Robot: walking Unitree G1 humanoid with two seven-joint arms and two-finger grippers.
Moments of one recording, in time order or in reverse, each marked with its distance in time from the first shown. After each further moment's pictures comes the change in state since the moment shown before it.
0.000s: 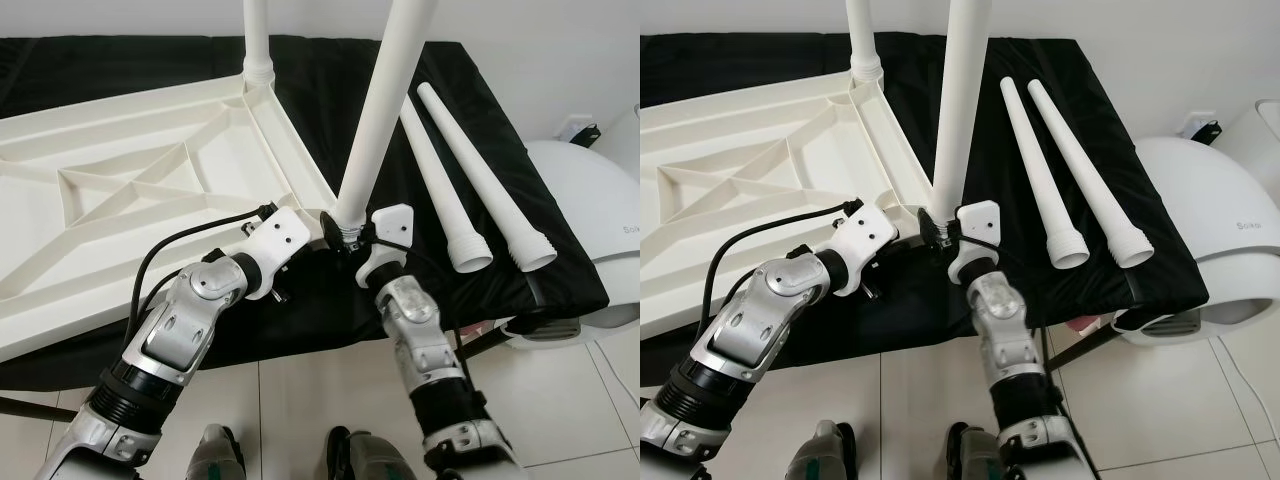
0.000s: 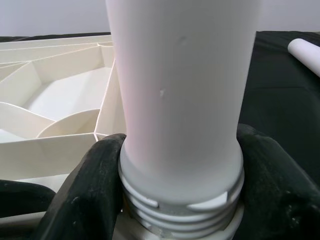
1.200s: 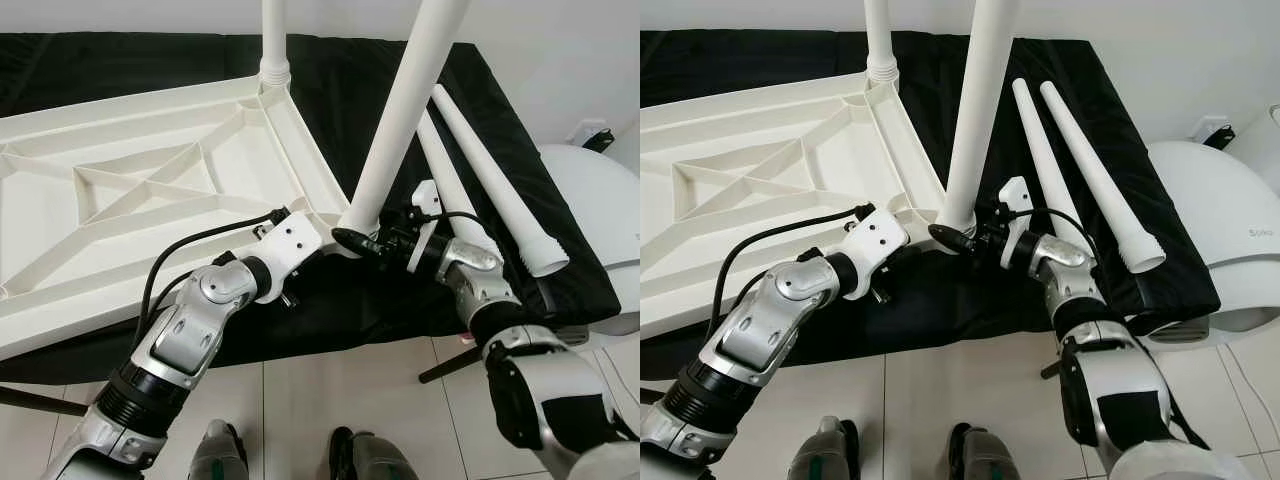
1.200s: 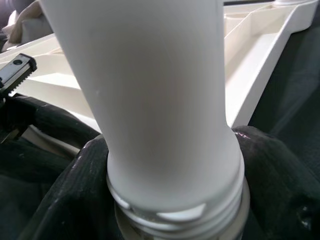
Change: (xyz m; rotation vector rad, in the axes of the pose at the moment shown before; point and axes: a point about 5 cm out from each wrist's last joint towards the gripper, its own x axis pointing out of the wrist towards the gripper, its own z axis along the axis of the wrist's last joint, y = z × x) left arm 0.002 -0.008 0.004 0.017 -0.016 -0.029; right arm 0.023 -0.072 -0.004 0.026 0.103 0.720
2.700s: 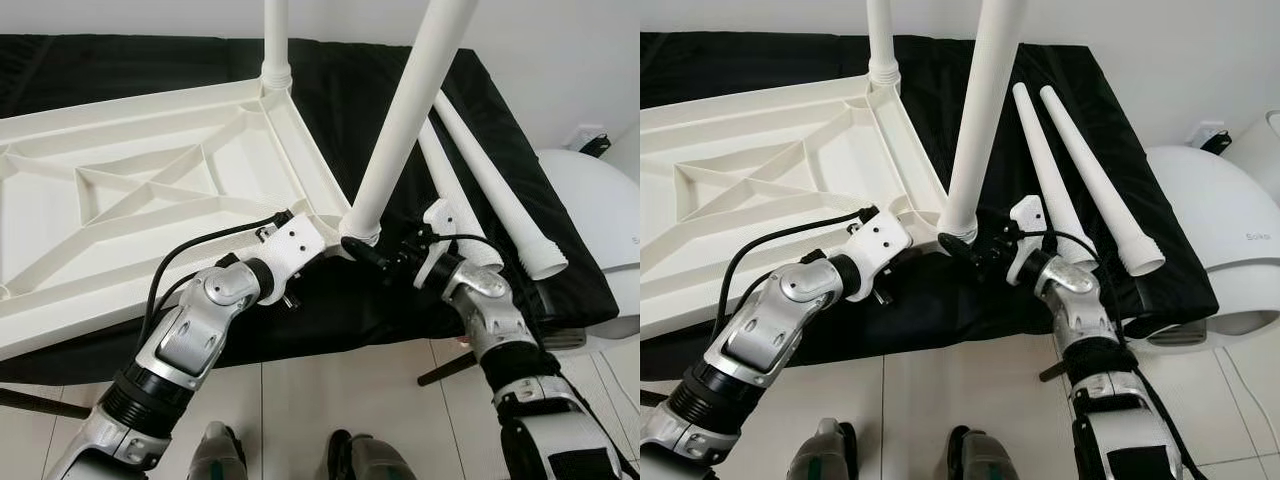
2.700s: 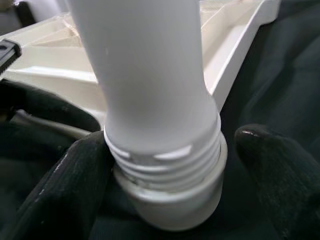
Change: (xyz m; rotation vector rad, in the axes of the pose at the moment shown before) left arm 0.003 -0.002 -0.002 0.009 0.008 0.005; right arm -0.022 0.004 -0.004 0.007 0.038 -0.075
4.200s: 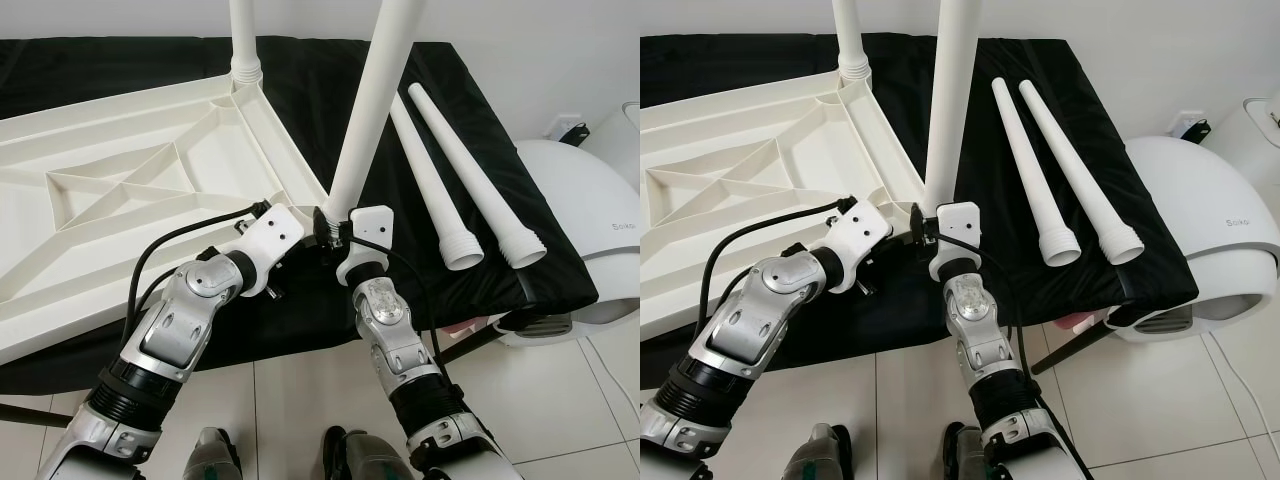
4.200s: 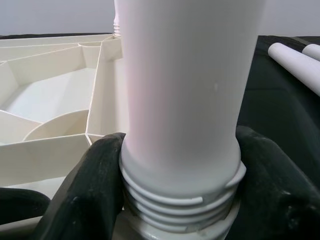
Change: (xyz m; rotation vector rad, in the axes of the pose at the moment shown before) left arm -0.007 0.016 -0.007 -0.030 0.031 0.059; right arm 0.067 0.077 -0.001 -0.002 -0.095 -0.705
